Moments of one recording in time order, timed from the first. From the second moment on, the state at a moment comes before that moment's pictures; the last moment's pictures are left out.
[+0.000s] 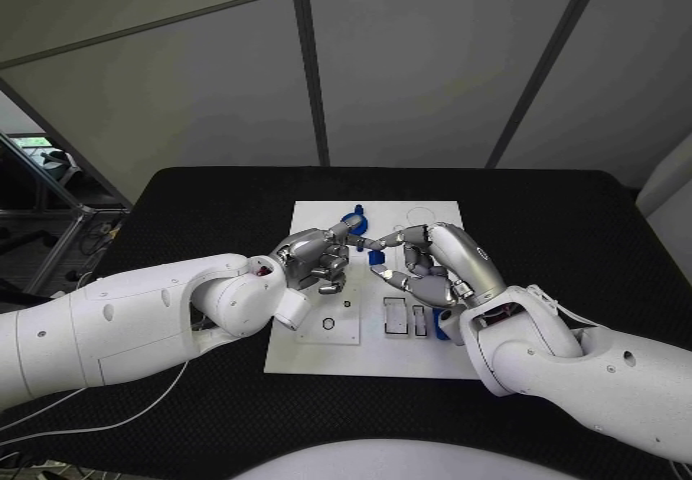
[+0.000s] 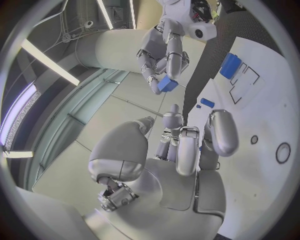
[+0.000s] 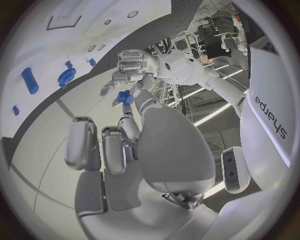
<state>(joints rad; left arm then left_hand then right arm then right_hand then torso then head) 1.03 -0.87 0.01 1.65 0.01 -0.14 0.15 0.95 0.04 0.31 0.27 0.17 0.92 0.13 0.20 0.15 1.23 0.05 1.17 0.76 1.47 -0.01 1.53 1.31 0.11 1.39 0.09 1.20 1.31 0.96 -0.80 0.02 1.81 -1.48 -0.84 -0.04 1.45 -0.10 0.23 0.11 0.34 1.10 0.11 0.19 0.06 1.34 0.01 1.25 1.19 1.46 -0.05 1.49 1.31 0.09 1.41 0.05 1.39 1.23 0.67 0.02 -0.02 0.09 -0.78</state>
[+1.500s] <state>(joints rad) 1.03 -0.85 0.01 1.64 0.04 -0.04 0.11 0.88 0.09 0.29 0.28 0.17 1.09 0.09 0.21 0.18 1.29 0.03 1.23 0.89 1.47 -0.03 1.56 1.31 0.08 1.43 0.08 1.30 1.31 0.96 -0.78 0.03 1.79 -1.42 -0.85 0.00 1.44 -0.11 0.24 0.10 0.34 1.10 0.10 0.18 0.06 1.34 0.01 1.25 1.19 1.46 -0.05 1.49 1.31 0.09 1.41 0.05 1.39 1.23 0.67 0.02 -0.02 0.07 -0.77</state>
